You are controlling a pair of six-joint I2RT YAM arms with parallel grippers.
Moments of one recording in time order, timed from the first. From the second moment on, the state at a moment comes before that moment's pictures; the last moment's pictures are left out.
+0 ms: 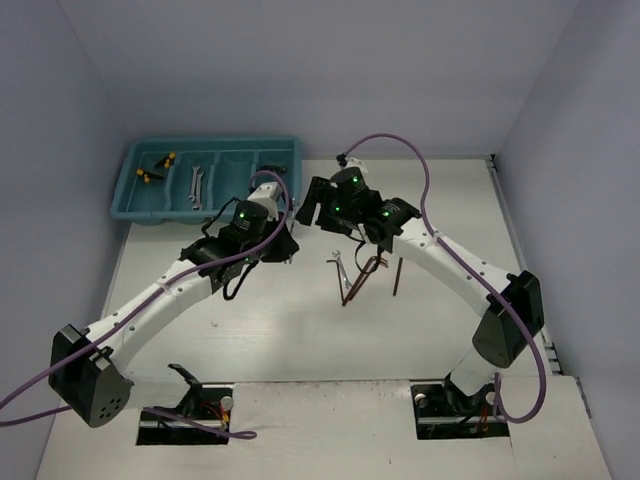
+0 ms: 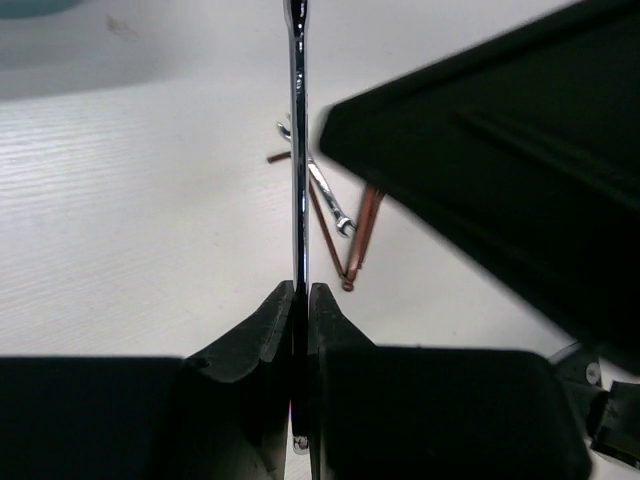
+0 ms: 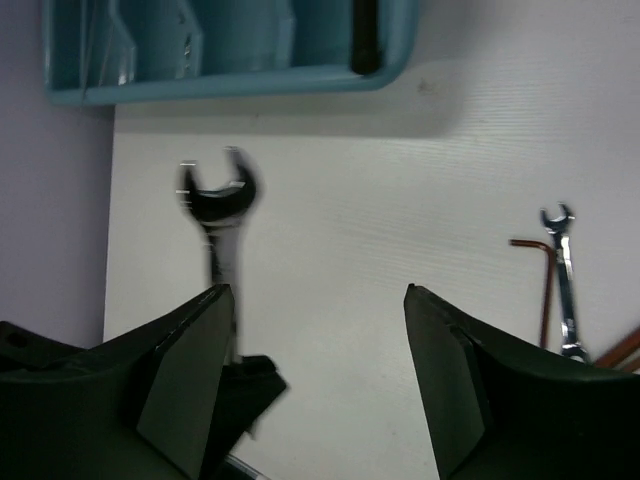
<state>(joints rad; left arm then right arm) -0.62 1.26 1.08 -0.41 0.01 -0.57 0.72 1.62 1.45 -0.44 0.06 0.78</state>
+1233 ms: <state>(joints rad) 0.08 2.44 2.25 -0.73 -0.03 0.01 0.53 1.61 1.24 -0.58 0.07 0.30</state>
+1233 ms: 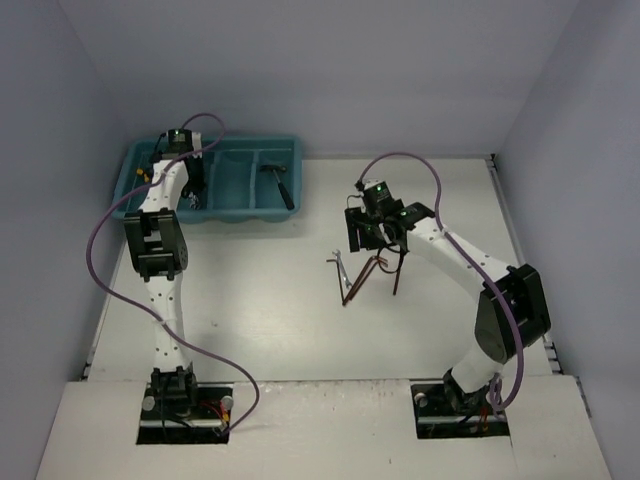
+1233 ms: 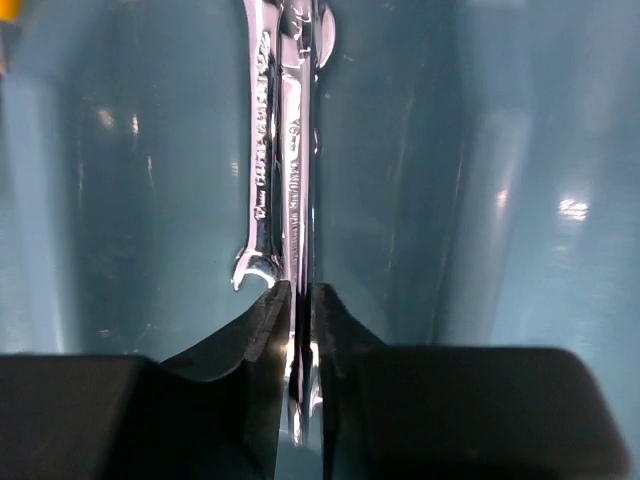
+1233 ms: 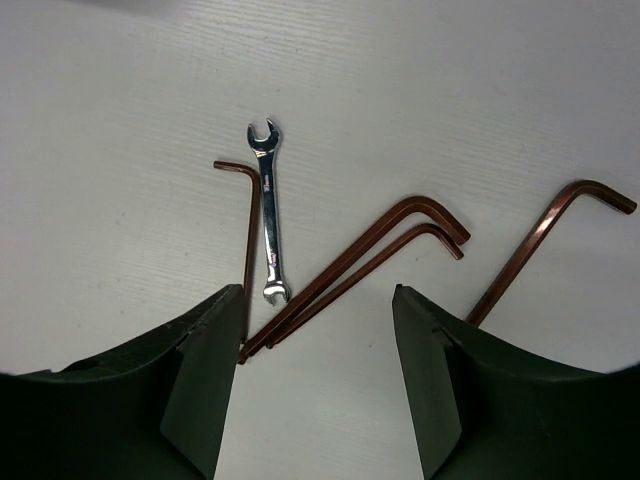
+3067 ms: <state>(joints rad) -0.09 1.19 1.35 -0.80 0.17 -0.29 0.66 2.00 1.38 -0.58 0.15 0.28</state>
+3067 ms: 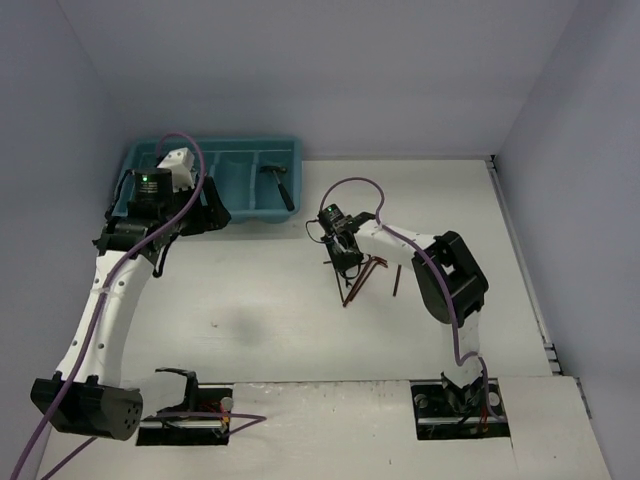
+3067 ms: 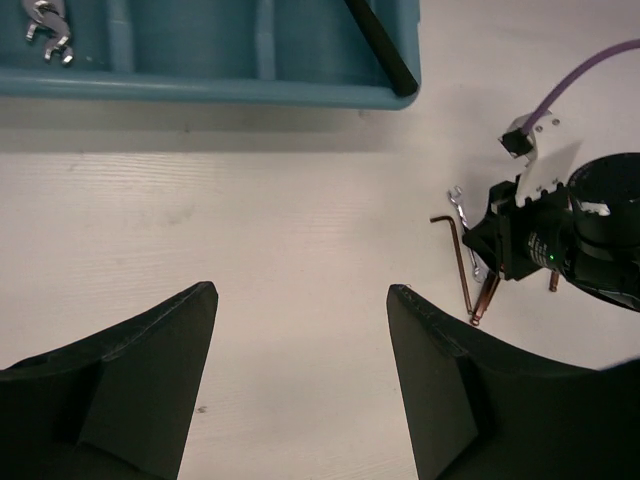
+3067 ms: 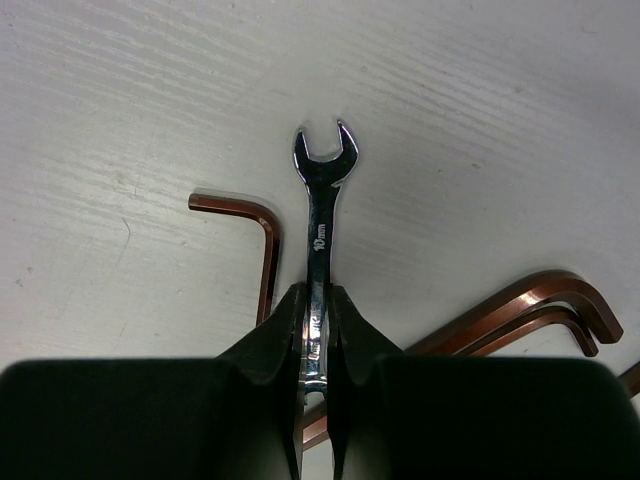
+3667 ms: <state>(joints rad) -0.52 1.22 1.17 -0.64 0.14 -0.53 0.66 1.76 1.49 -0.60 0.12 0.49</state>
